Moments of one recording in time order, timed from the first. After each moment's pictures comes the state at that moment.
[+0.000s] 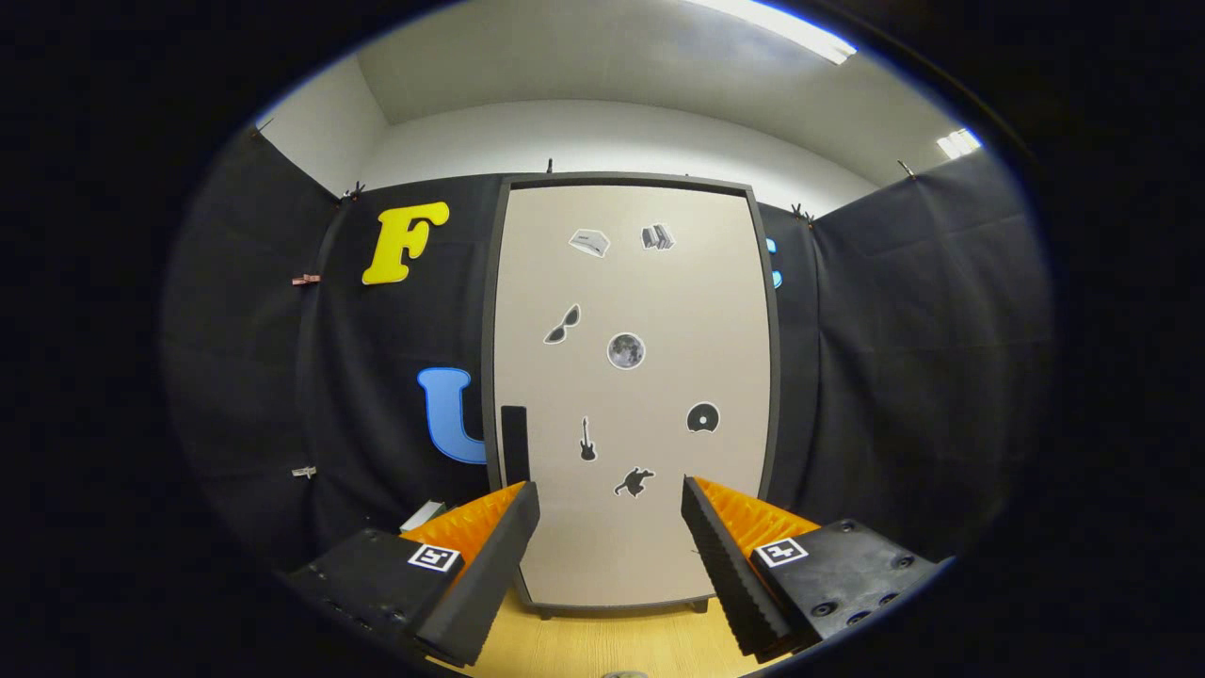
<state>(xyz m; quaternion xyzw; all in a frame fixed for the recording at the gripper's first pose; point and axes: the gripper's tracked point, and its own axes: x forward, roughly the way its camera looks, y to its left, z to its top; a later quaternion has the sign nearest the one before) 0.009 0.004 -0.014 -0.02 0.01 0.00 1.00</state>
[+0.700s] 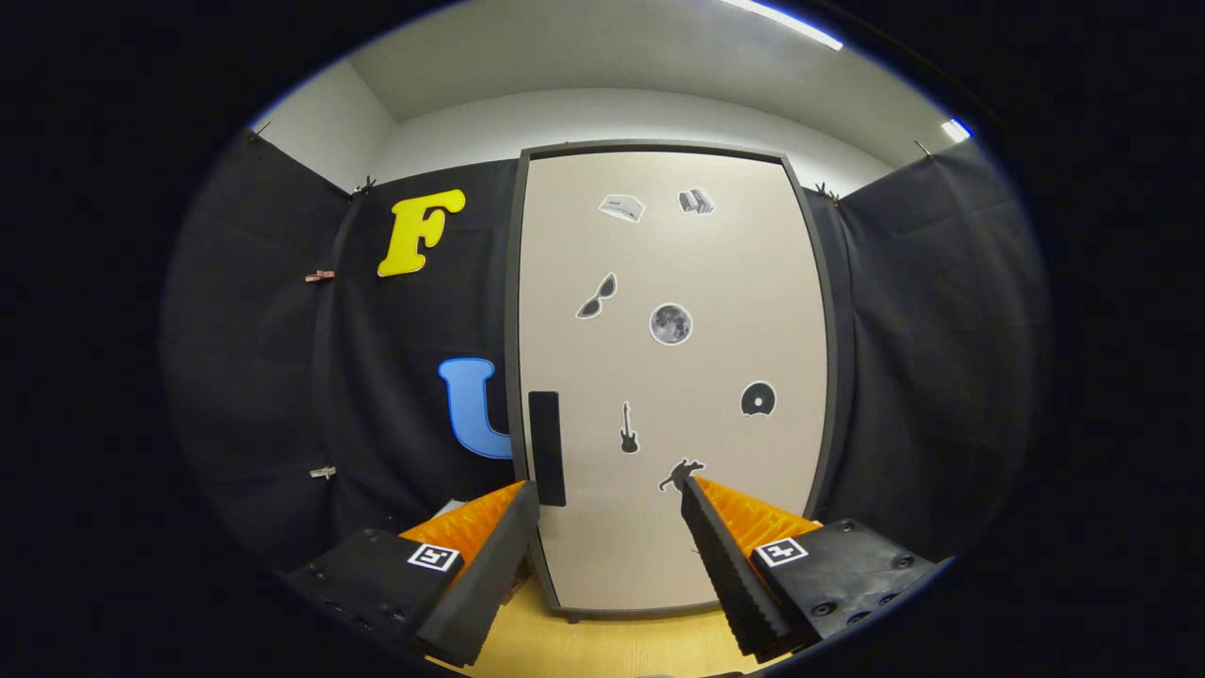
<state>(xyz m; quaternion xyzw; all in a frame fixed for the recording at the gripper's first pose) 0.056 0.039 -0.046 0.00 0.04 0.04 1.00</state>
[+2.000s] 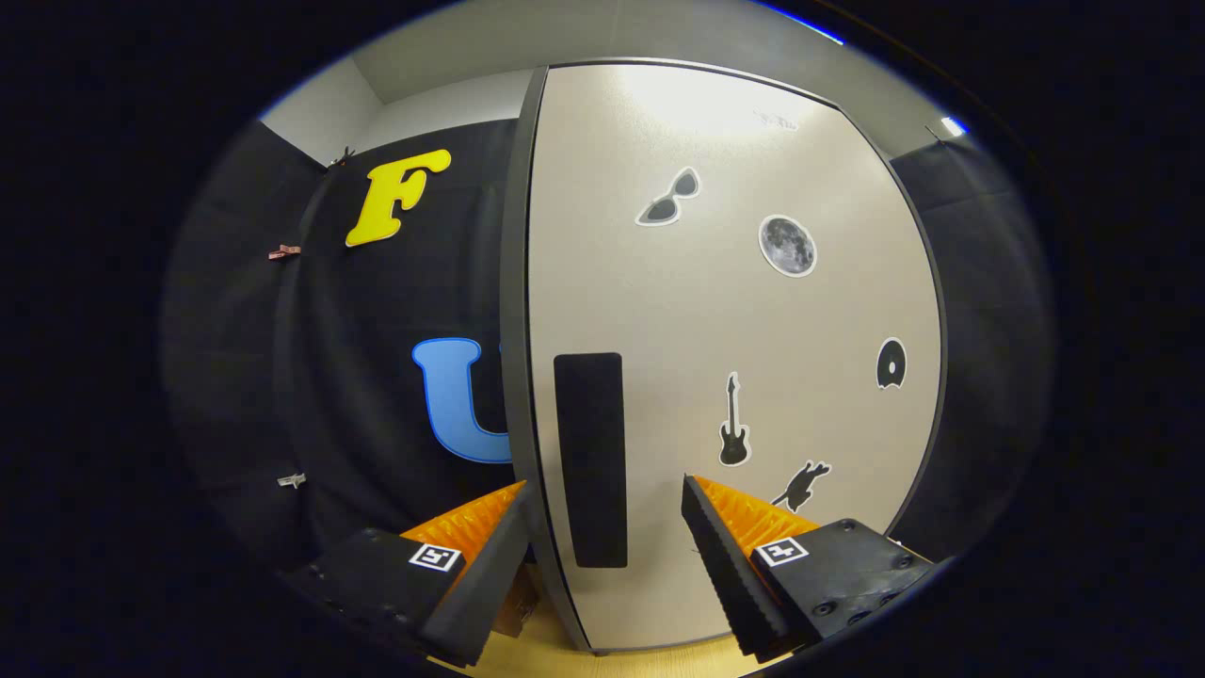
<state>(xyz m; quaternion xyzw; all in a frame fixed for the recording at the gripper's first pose) 0.191 0.095 -0.107 0.00 0.05 0.01 1.00</state>
